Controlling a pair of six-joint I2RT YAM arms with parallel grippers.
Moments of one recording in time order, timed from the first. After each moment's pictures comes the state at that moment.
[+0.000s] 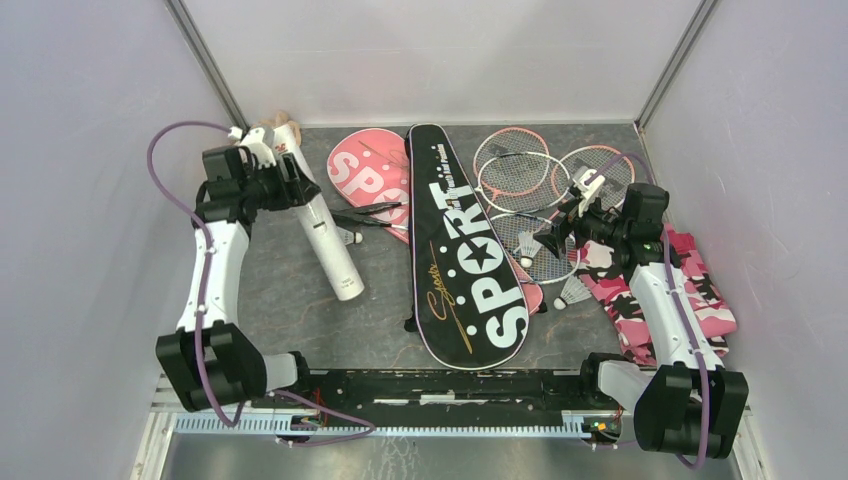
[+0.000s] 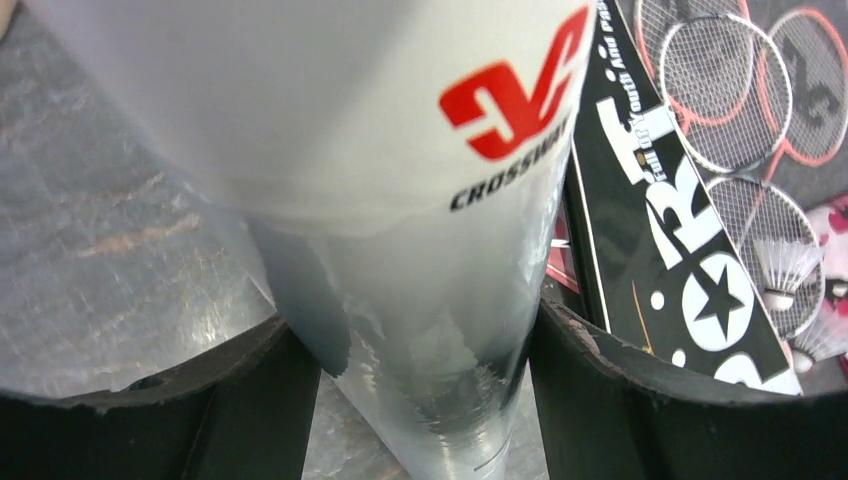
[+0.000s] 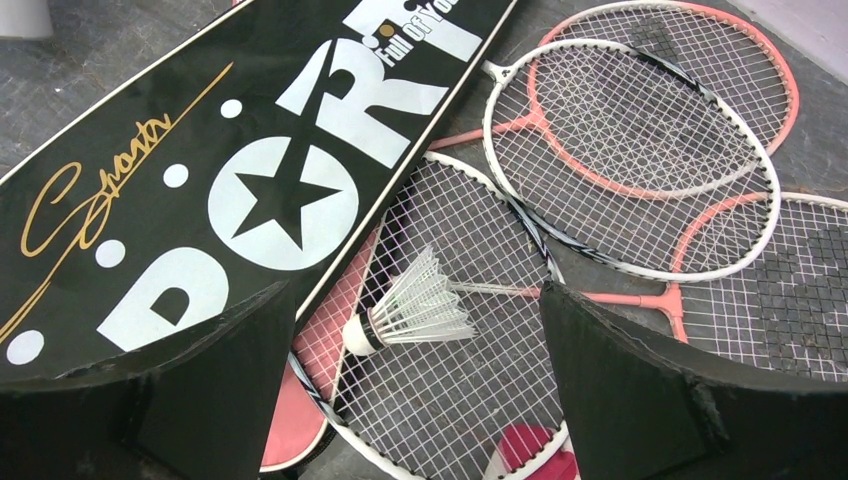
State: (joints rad) left arm 0.20 1.25 1.09 -0.45 0.47 -0.13; right arm -0.11 1.07 0.77 -0.26 -0.86 -0.49
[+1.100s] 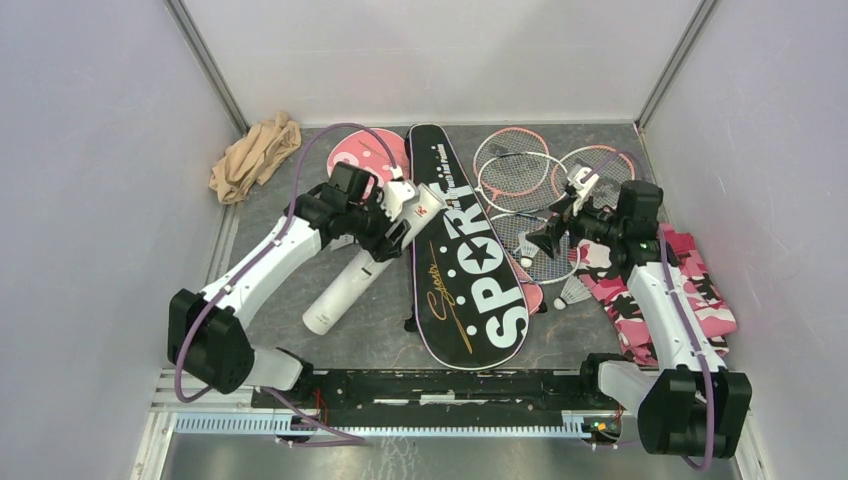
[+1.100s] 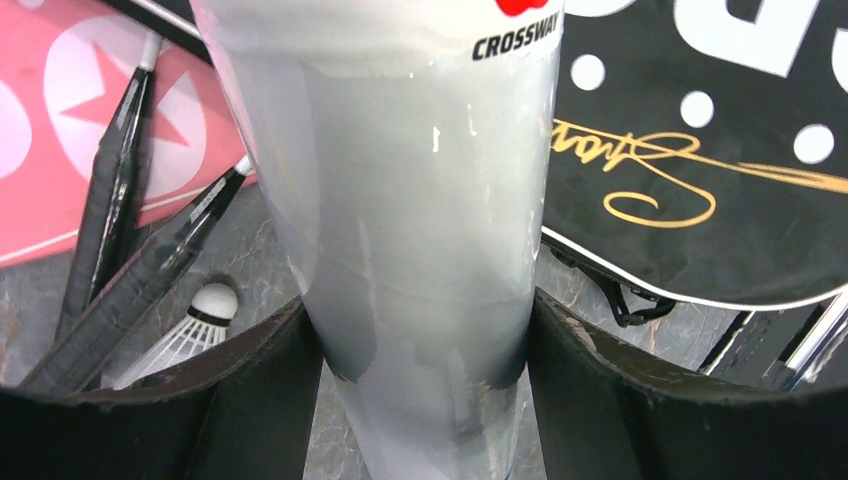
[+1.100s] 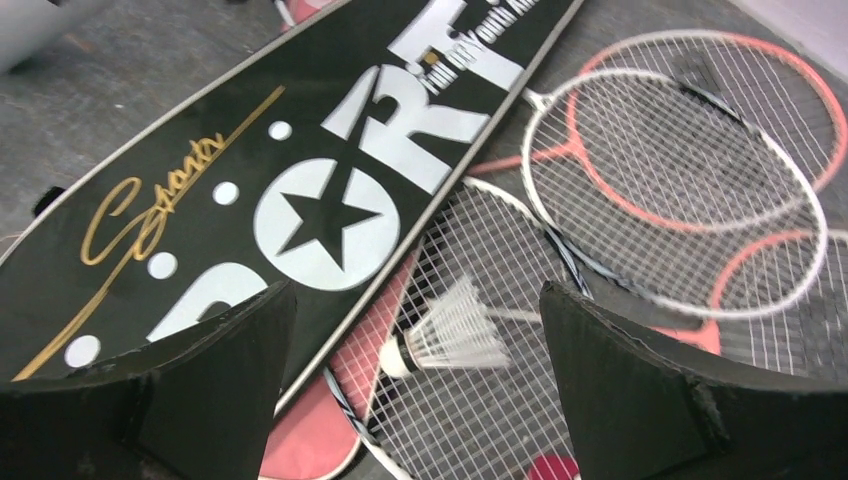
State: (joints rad) left arm -0.45 1.40 1.17 -0.70 0.37 0.40; right arm -0.08 1.06 0.77 -0.24 -0.88 -0.43
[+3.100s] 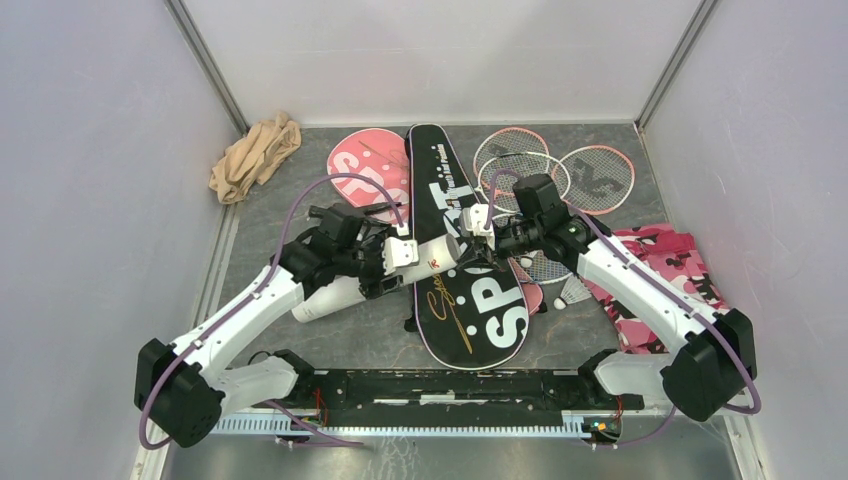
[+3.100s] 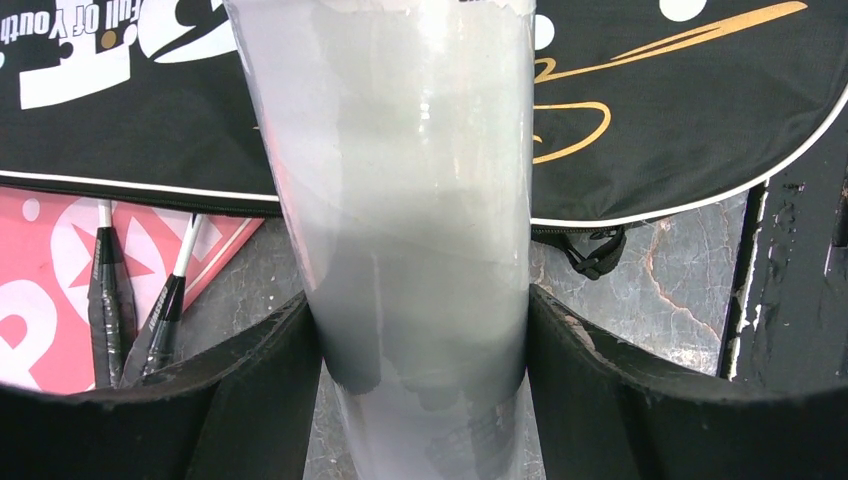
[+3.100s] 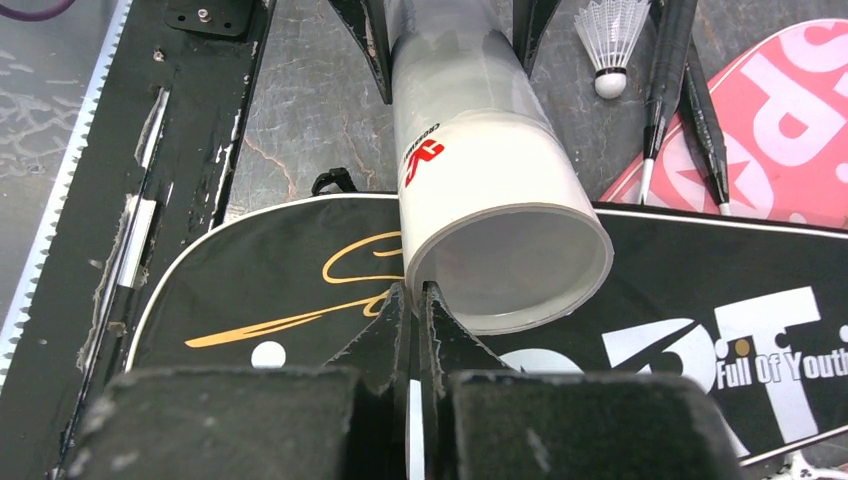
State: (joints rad) left arm -0.58 1.09 0.85 -0.57 0.51 0.74; right arm 0.56 1.27 1.04 -0.50 -0.92 -0.76
